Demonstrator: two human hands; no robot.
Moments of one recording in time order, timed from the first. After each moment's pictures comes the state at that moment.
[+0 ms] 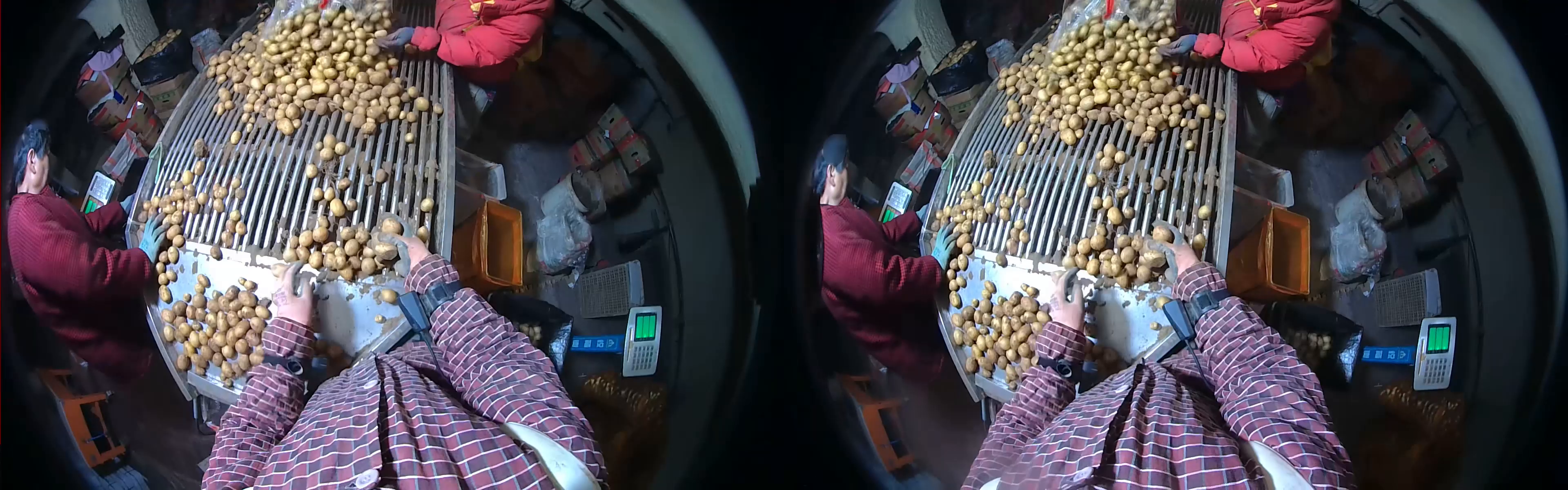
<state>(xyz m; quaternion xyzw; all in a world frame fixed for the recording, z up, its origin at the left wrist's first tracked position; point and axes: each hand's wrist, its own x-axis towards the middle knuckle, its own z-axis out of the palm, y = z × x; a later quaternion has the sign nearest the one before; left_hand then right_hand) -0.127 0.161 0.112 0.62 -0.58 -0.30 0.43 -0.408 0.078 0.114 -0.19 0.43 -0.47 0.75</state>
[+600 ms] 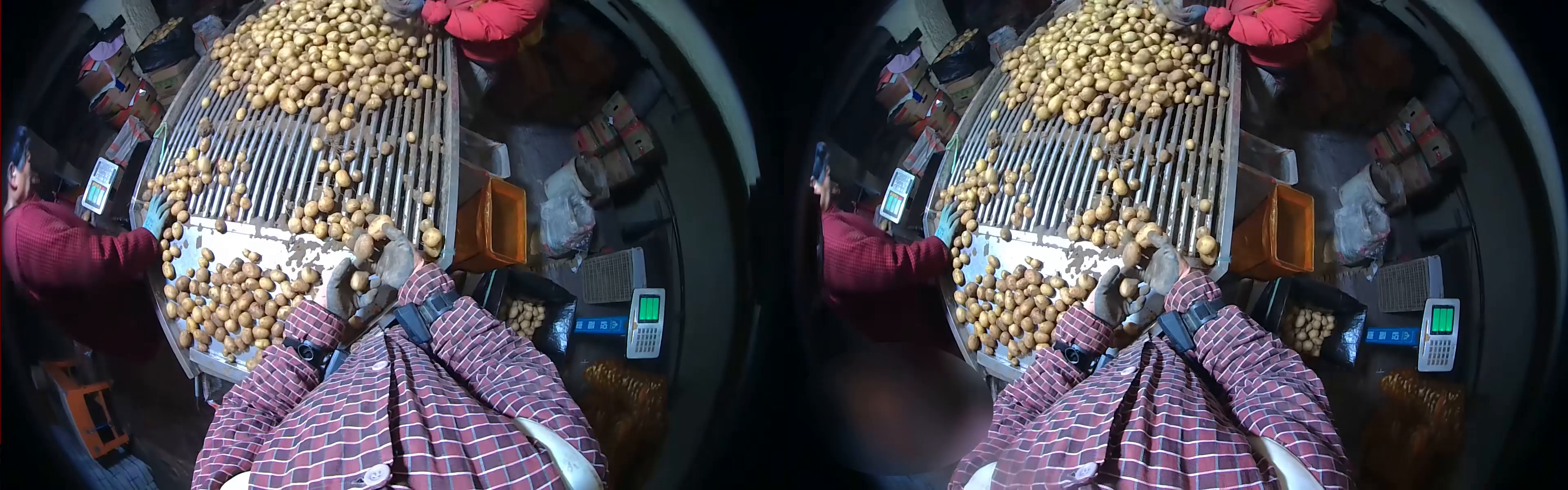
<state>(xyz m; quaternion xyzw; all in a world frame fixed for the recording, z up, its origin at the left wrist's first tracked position) -0.182 0.211 0.125 0.24 -0.04 -0.89 0.40 -0.355 0.164 0.169 -0.09 0.24 -0.43 0.87</state>
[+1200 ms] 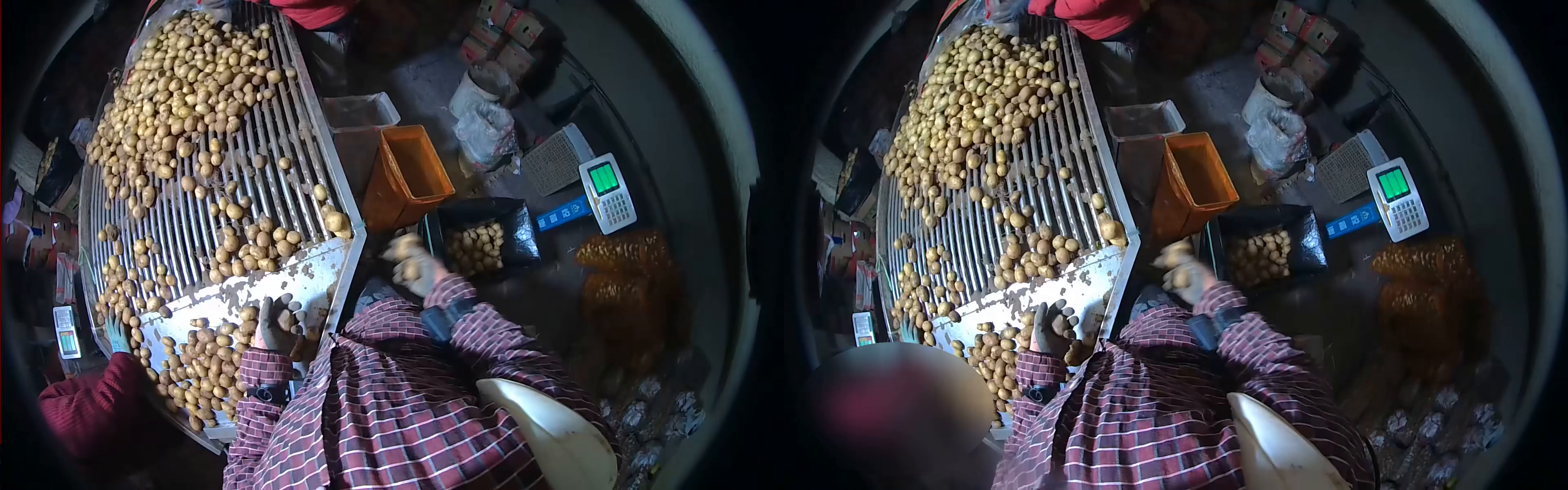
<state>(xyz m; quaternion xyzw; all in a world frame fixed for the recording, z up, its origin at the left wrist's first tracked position) -0.158 0.218 0.120 0.38 -0.12 -0.87 0.27 -0.505 0.312 0.141 0.00 0.41 -0.62 0.67</state>
